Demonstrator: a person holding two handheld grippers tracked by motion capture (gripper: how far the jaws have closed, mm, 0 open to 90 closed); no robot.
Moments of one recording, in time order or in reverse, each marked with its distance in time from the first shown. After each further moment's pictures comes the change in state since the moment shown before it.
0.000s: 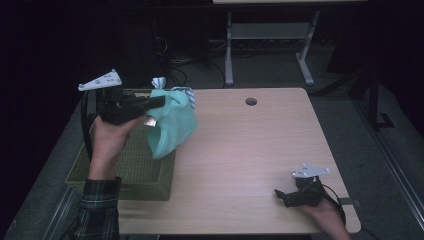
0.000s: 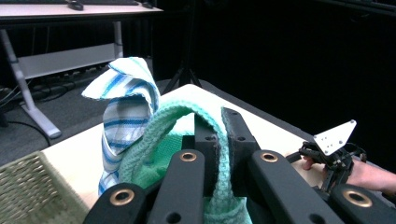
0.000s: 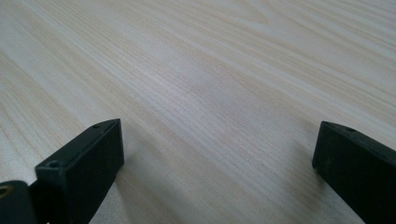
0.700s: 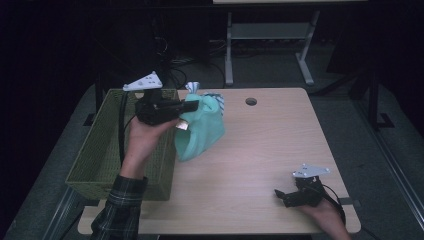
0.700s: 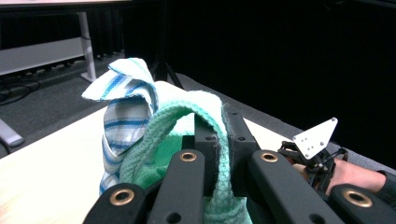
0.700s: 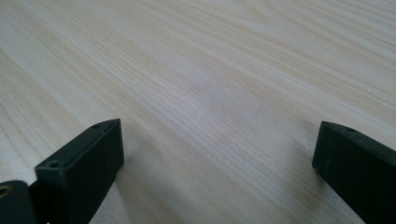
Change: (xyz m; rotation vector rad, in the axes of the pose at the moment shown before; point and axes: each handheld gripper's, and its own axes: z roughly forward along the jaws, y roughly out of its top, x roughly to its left) left arm -0.033 0.000 0.066 0.036 -0.093 0.021; right arm 0.000 0.000 0.000 0.000 0.001 0.003
